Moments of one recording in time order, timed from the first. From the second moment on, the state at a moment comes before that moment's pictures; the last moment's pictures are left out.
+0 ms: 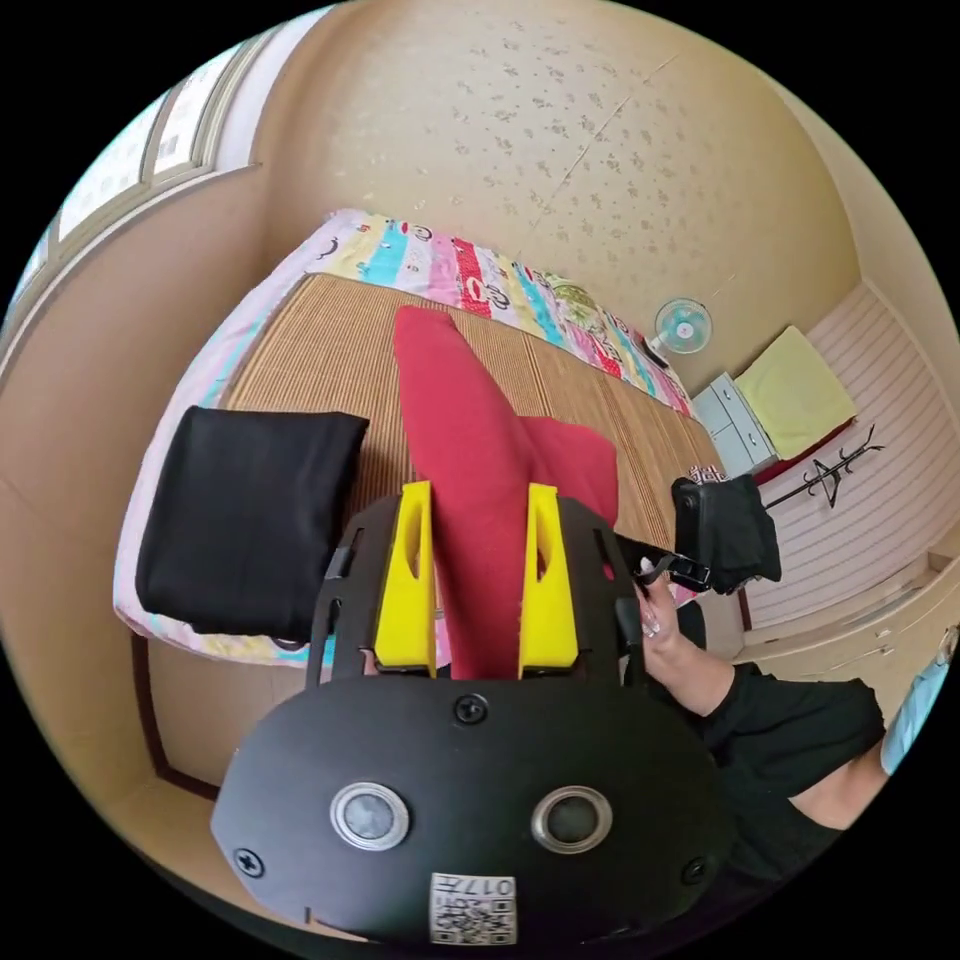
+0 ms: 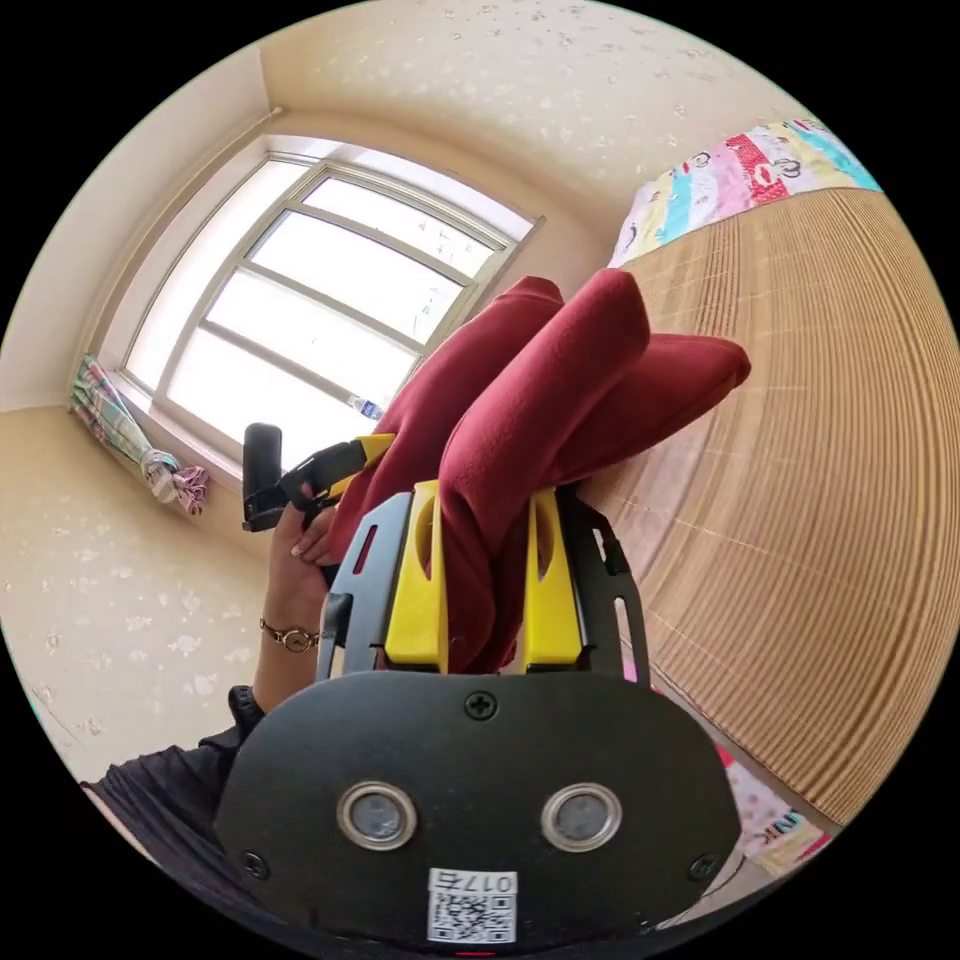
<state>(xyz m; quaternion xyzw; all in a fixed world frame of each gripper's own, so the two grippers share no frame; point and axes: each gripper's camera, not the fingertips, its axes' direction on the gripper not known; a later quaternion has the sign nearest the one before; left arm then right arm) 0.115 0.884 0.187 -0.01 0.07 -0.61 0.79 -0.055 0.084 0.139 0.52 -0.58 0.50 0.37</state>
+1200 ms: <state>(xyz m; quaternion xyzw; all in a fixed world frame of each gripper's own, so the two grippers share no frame) 0.487 0.773 0.325 0.15 0.19 -0.61 0.76 -0.352 0.514 0.175 0.09 -0.15 0.89 0.42</state>
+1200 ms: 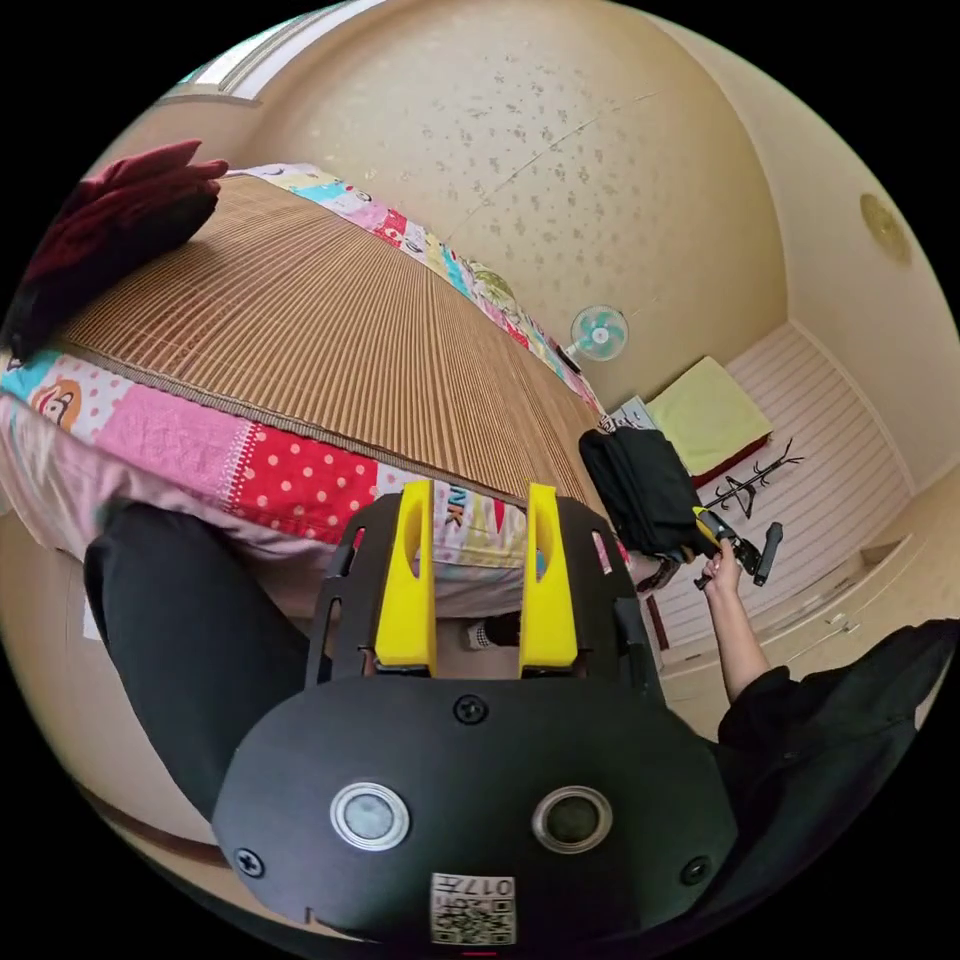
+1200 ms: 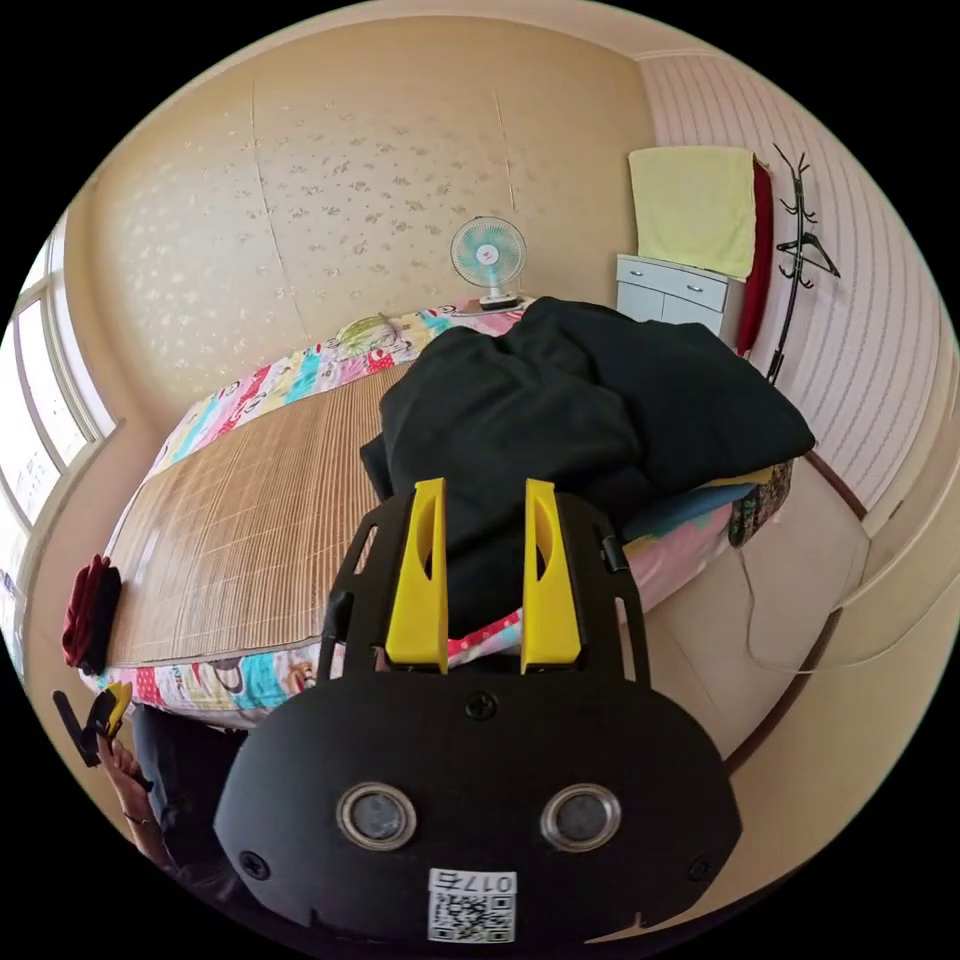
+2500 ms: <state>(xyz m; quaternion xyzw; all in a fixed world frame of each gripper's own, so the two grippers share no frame) 0.525 0.674 0.401 0.13 0.27 -0.46 0.84 -0.337 0.327 0.200 0.36 -0.43 0.73 0.38</state>
